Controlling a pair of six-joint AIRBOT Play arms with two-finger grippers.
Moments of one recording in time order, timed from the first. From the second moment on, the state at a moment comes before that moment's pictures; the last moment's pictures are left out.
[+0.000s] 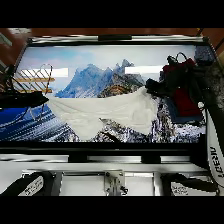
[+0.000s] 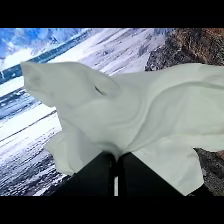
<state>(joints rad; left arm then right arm) 0.18 -1.04 1.00 1.03 -1.05 -1.36 0.11 -1.44 1.38 1.84 -1.12 -1.32</state>
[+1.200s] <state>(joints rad) 0.18 -1.09 0.99 0.98 -1.11 -1.35 0.00 -1.43 0.96 2.01 -1.15 -1.49</state>
